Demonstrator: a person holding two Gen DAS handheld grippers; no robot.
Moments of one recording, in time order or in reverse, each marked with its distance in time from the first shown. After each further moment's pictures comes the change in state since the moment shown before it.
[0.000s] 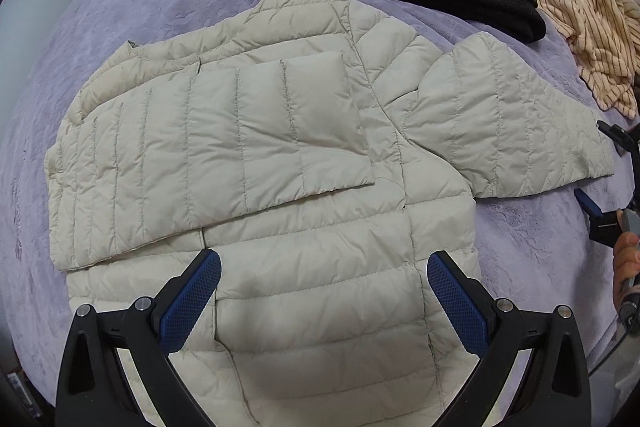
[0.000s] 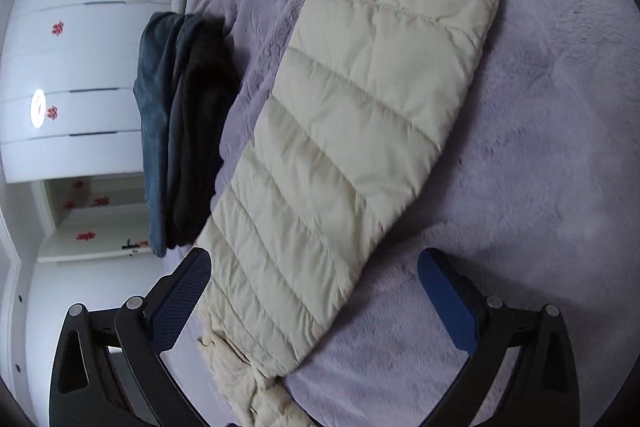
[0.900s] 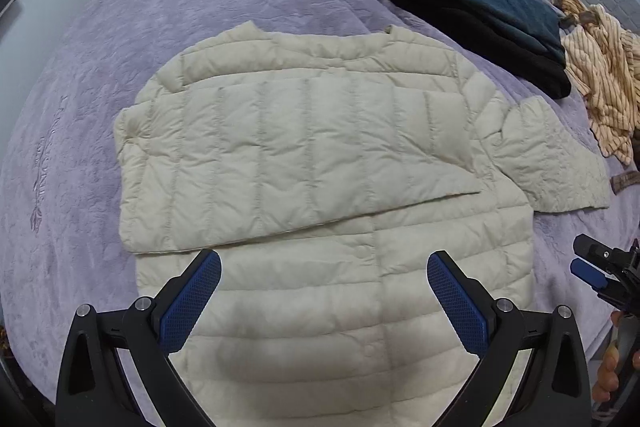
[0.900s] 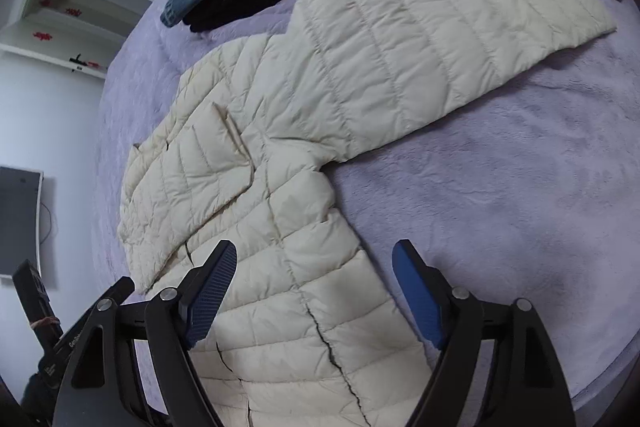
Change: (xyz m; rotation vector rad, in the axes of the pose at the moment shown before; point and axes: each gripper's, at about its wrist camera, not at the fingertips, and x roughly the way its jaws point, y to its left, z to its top) left arm -0.040 0.125 -0.024 -0.121 -0.066 -0.040; right arm 0.011 0.107 -0.214 -0.565 0.237 -0.330
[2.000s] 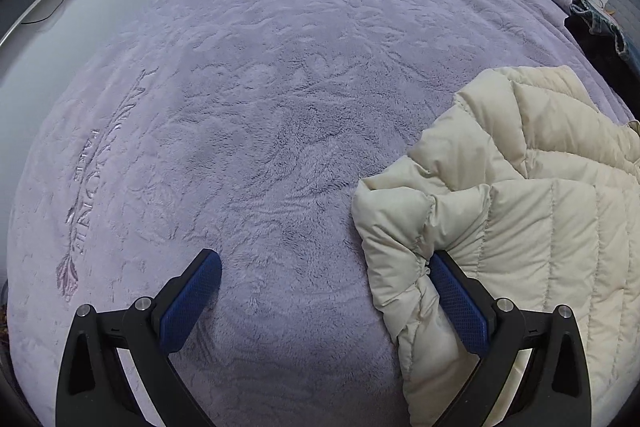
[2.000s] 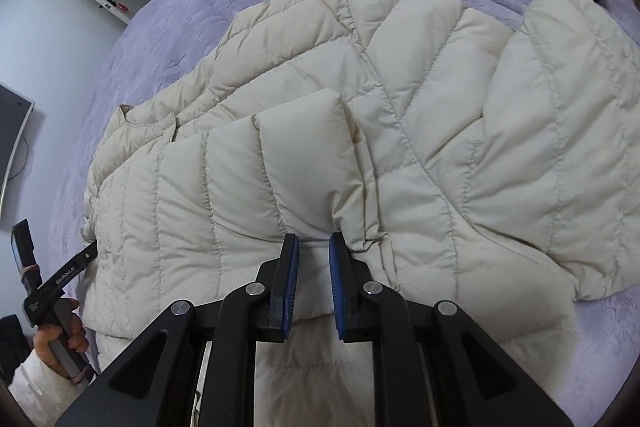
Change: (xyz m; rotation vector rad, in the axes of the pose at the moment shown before) left arm 0.109 0.248 0.060 -0.178 -0.135 0.244; right arm 0.145 0.116 0.024 -0.293 -0.052 -0.055
